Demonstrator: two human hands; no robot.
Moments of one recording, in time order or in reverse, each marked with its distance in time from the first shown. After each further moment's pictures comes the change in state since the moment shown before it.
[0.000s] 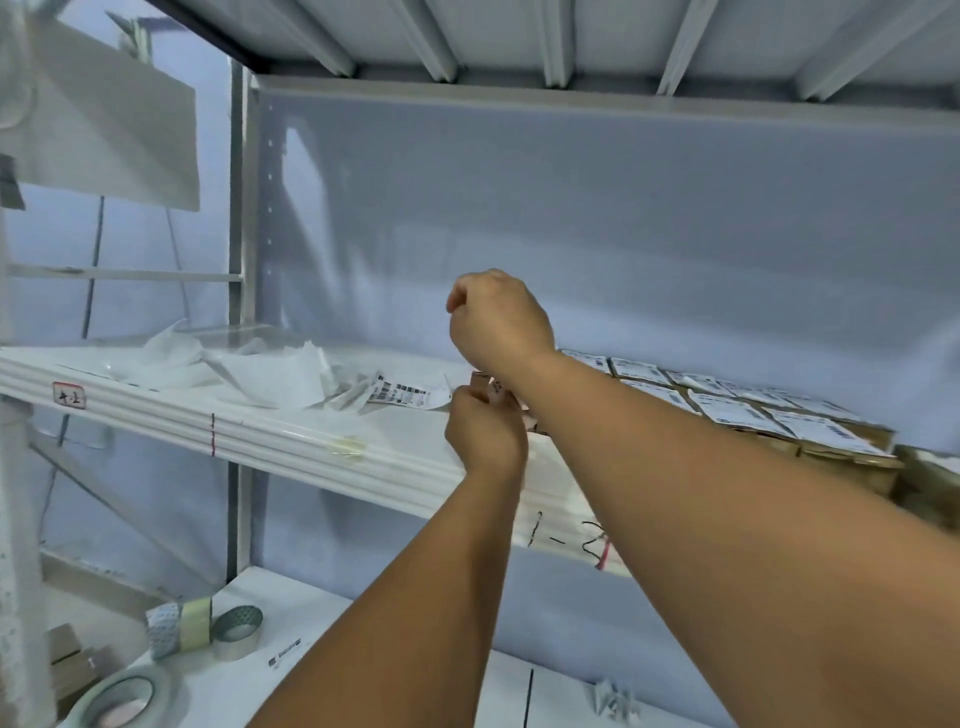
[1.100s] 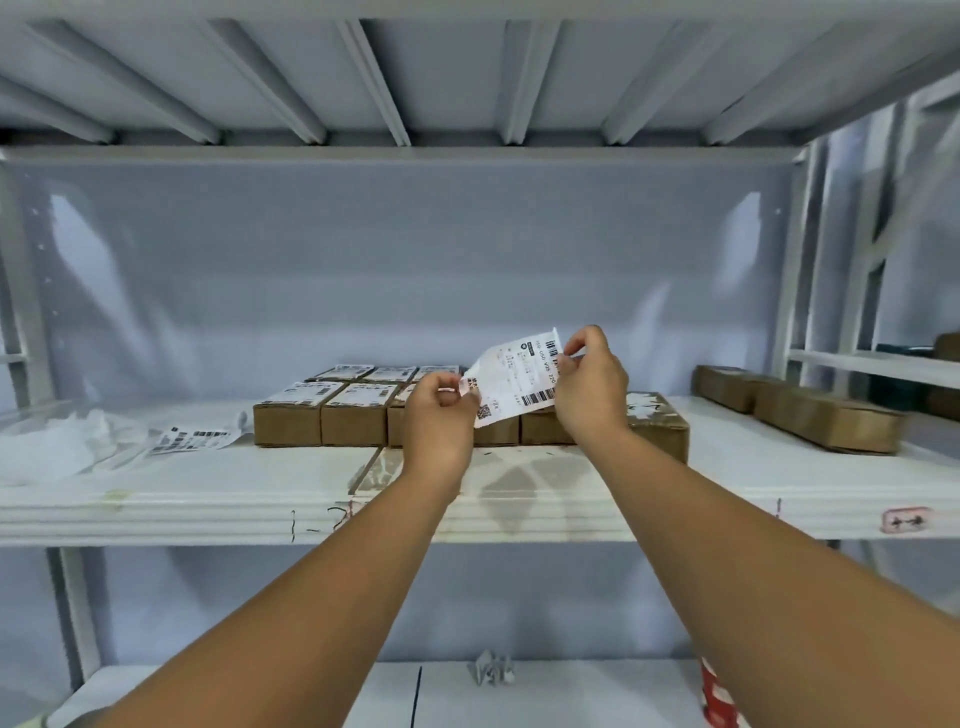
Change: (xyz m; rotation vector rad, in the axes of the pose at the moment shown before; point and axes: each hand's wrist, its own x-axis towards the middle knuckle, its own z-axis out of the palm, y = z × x) left_hand -0.171 0.046 0.096 -0.066 -0.465 0.184; right_hand -0.166 0.210 -0.165 0.270 0.528 0.525
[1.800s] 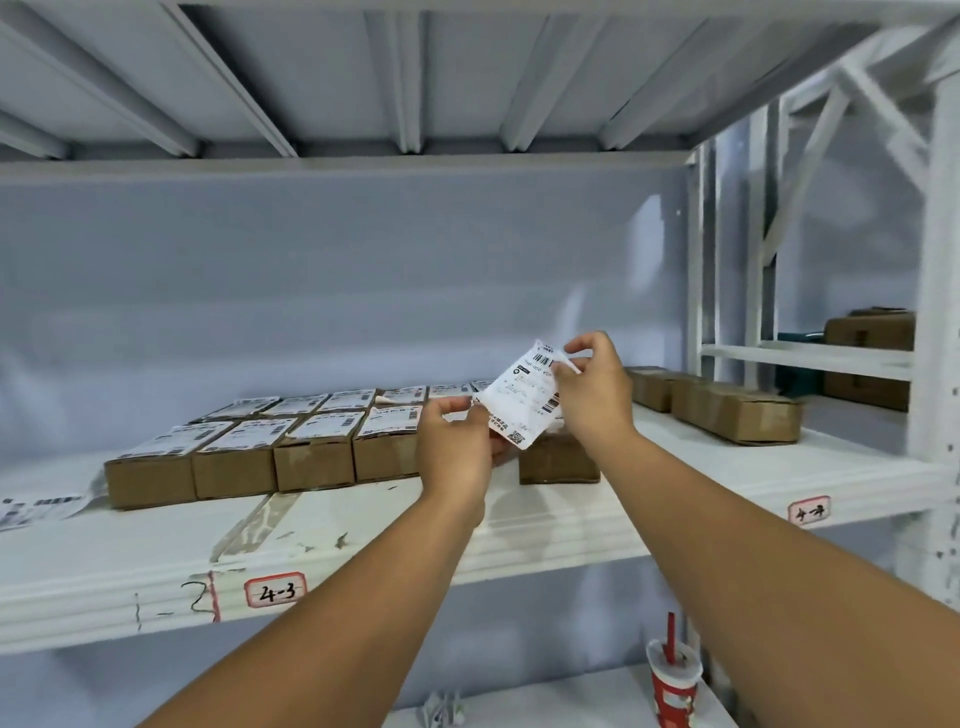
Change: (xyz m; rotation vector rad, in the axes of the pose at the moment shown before) left_hand -0.025 -0.004 0.110 -0.194 -0.127 -0.212; right_hand 0.050 0.067 -0.067 0.166 0.092 0.102
